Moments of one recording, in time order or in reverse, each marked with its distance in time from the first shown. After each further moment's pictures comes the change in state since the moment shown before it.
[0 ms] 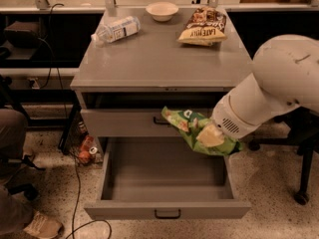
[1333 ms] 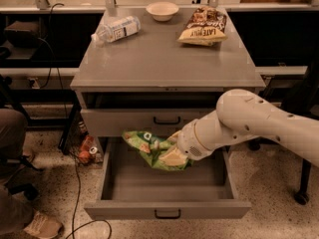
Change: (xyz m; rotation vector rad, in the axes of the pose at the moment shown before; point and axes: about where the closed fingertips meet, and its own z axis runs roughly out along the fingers) arm -0.031 0.044 0.134 -0.263 -0.253 -0.214
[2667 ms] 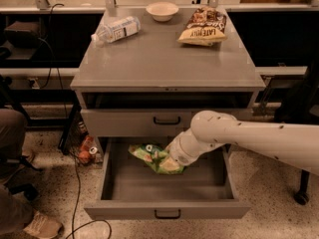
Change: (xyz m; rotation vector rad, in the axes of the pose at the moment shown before) arm 0.067 -0.061 0.102 0.051 0.153 -0.056
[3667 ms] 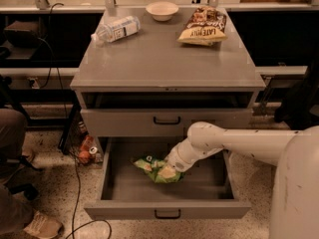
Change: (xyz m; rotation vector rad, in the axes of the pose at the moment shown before) arm 0.042 -0.019 0.093 -0.121 -0.014 0.096
